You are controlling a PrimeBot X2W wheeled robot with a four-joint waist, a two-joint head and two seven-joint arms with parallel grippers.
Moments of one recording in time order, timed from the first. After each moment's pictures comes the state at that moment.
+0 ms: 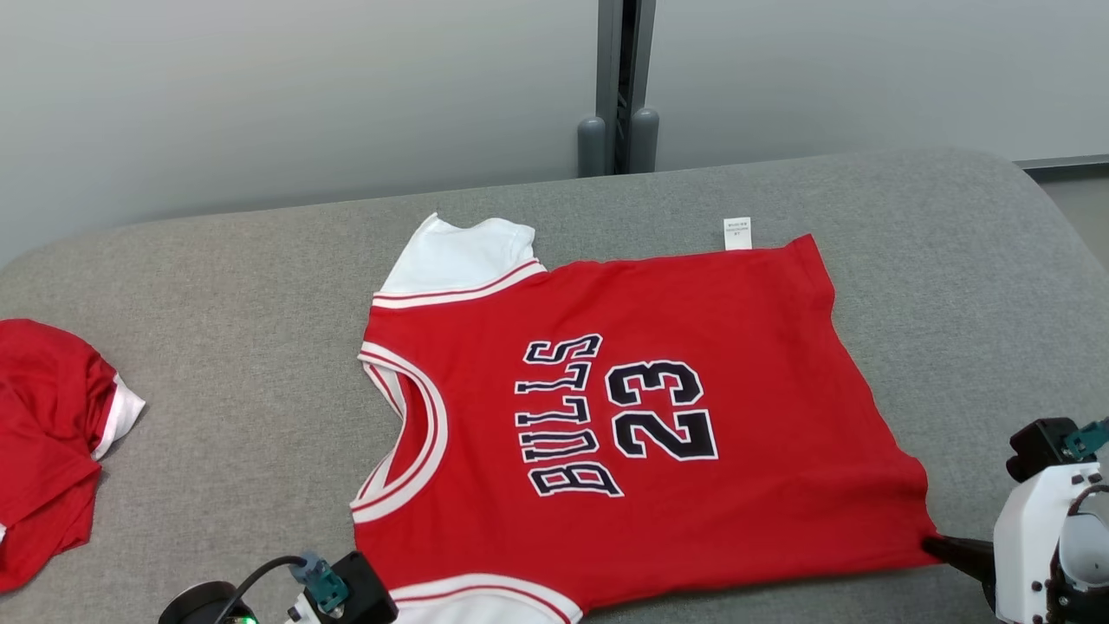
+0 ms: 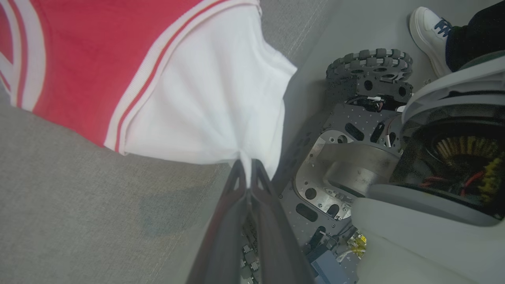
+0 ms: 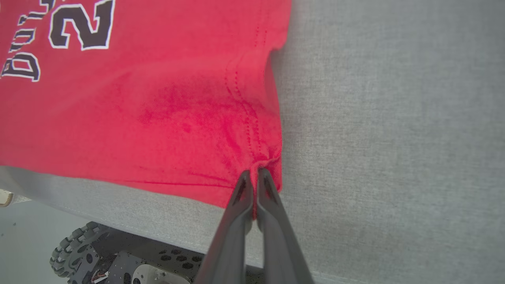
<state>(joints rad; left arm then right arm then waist) -0.35 0.94 -1.05 -0.40 -1.01 -0.05 0.71 -0.60 -0.79 1.24 0.50 1.46 0.13 0.26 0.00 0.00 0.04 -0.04</state>
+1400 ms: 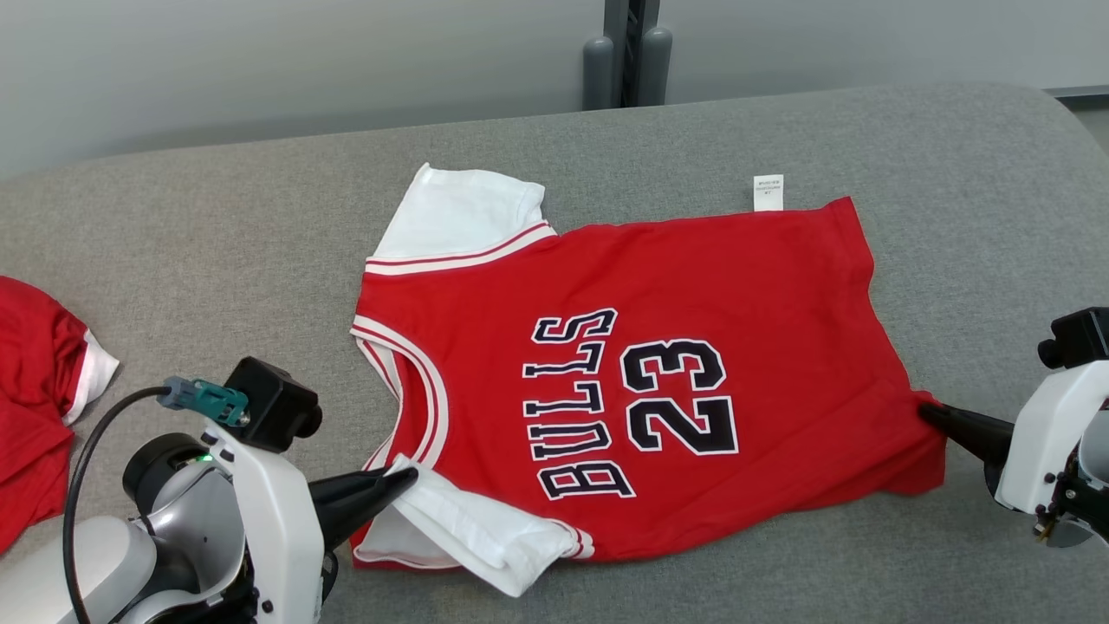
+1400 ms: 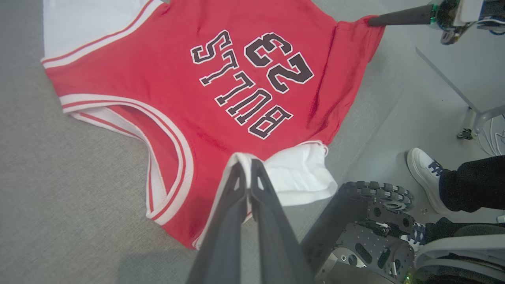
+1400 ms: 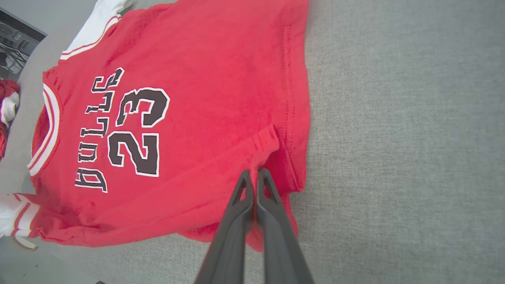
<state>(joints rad) -0.44 0.85 -0.83 -0.29 -1.14 0.01 0.50 -0.69 -0.81 1.11 0.42 1.49 0.13 0.19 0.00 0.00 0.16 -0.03</state>
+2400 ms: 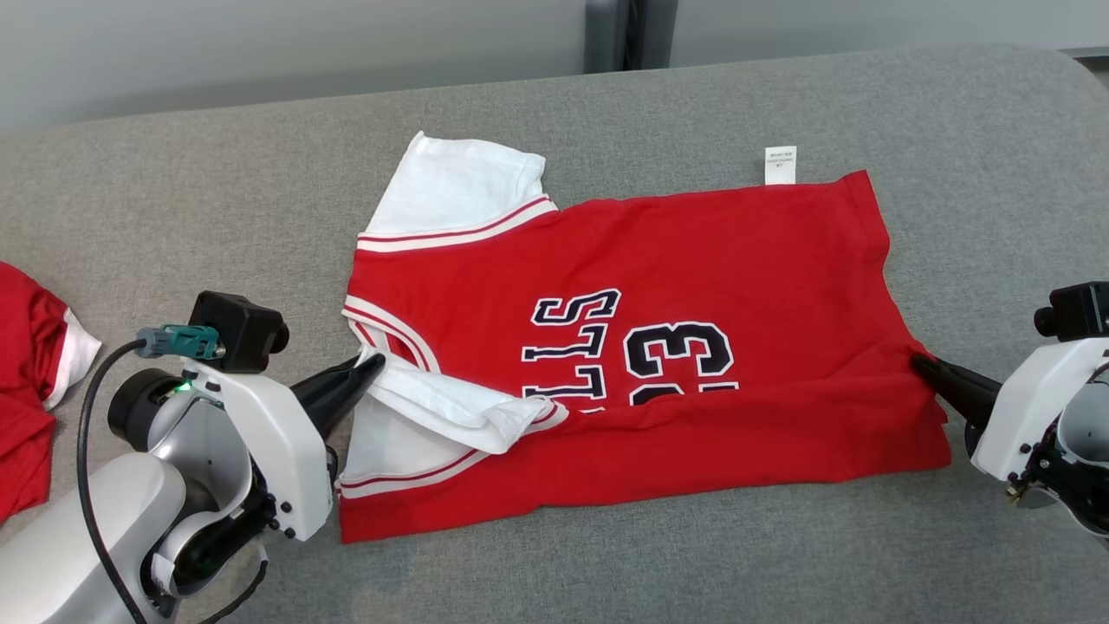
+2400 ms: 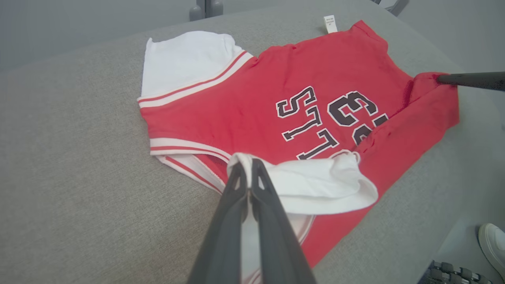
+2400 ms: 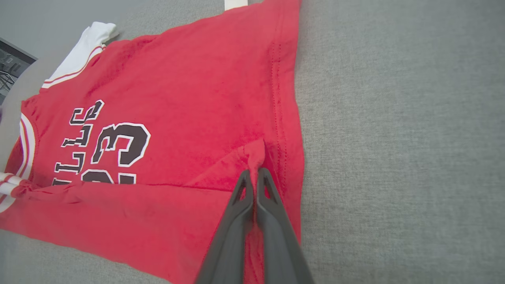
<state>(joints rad) -0.52 0.69 -0.80 0.01 -1.00 0.05 0.28 -0.74 -0.73 1.12 0.53 1.45 0.13 0.06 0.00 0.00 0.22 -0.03</state>
